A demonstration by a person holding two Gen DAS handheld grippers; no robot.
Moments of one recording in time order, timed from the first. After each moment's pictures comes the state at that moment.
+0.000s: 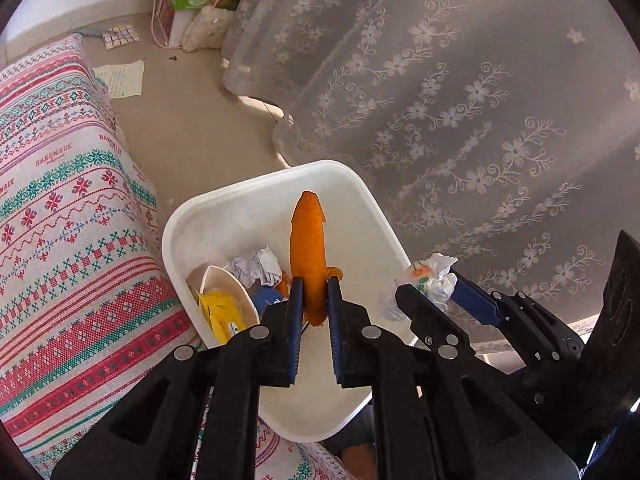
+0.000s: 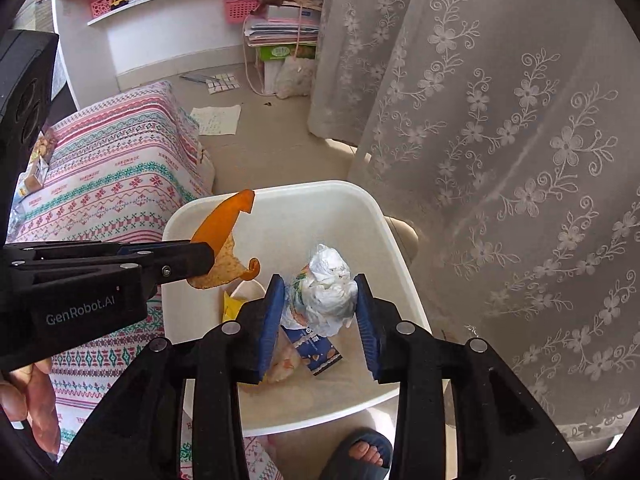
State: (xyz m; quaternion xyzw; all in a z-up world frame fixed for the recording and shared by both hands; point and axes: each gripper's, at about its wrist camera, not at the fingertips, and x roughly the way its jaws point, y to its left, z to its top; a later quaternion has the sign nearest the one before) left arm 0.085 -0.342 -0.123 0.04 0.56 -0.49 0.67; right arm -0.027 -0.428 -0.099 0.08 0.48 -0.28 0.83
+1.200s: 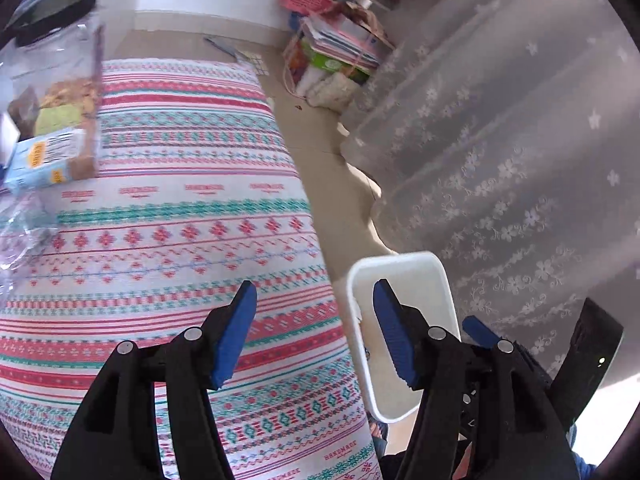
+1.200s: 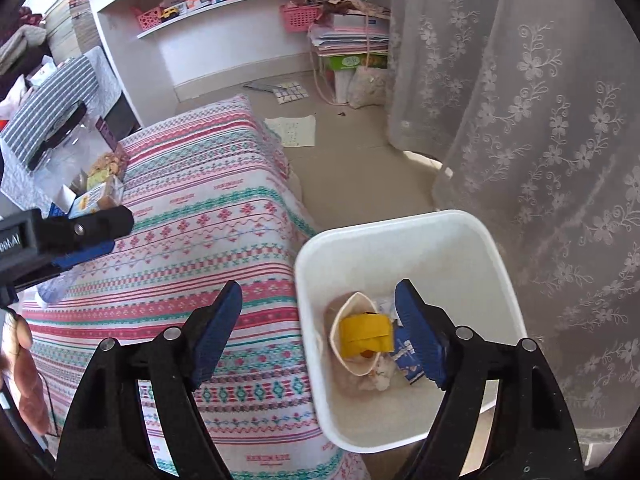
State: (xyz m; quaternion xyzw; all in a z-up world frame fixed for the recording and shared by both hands) left arm 0.163 -0.180 -0.069 -0.08 0.54 -0.34 0.77; right arm 0.033 -0.369 -0.076 0.14 0.46 -0.17 0.86
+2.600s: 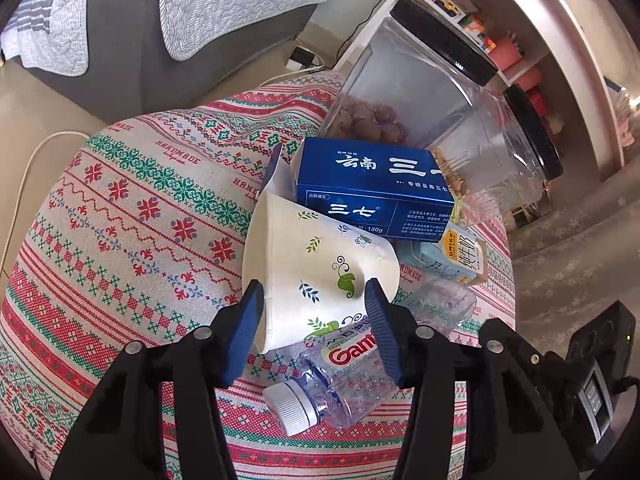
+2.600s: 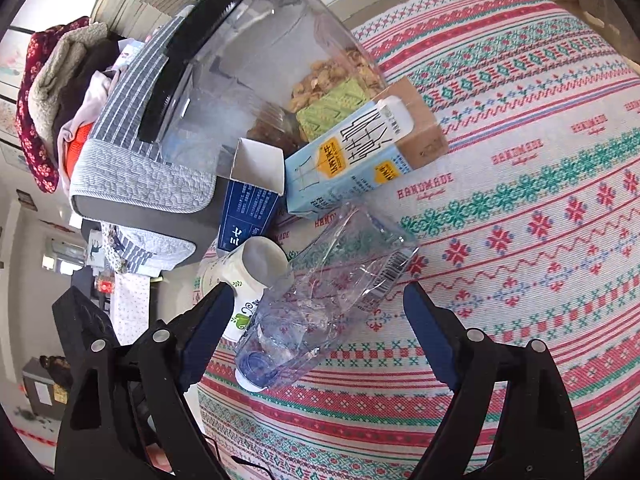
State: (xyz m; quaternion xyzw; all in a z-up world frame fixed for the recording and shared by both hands) left arm 0.265 0.106 -0.137 -0.20 0.52 -0.11 0.82; right arm 0.234 -0.136 -0.140 0.37 0.50 0.08 0.78
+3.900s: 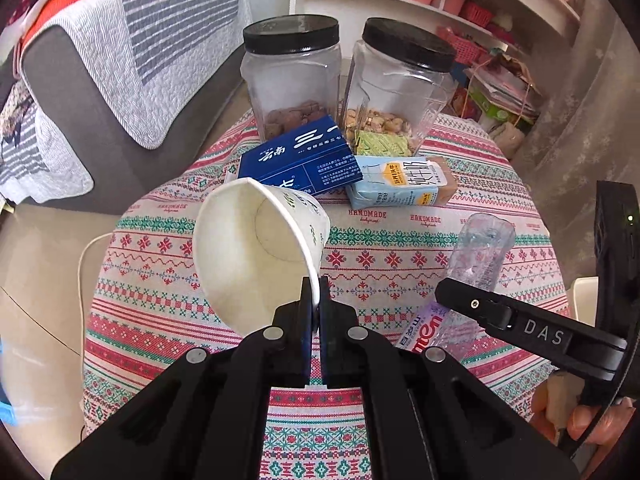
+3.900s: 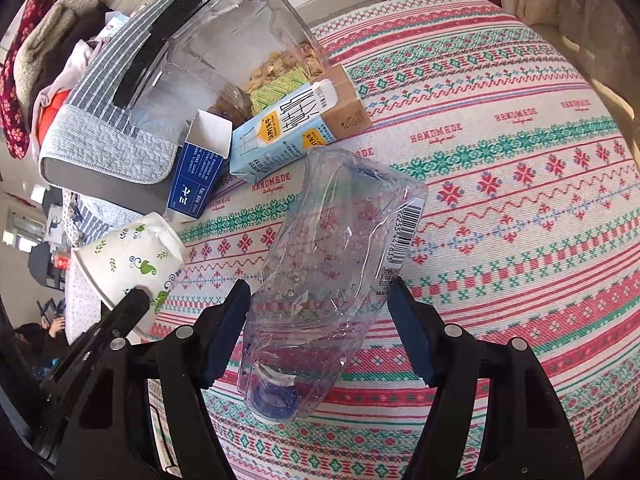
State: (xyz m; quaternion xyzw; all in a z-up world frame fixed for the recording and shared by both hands) left arm 0.195 0.037 -0.085 0.04 0.48 -0.12 0.87; right arm 0.182 -0.172 -0.130 0.28 0.53 0.03 0.80
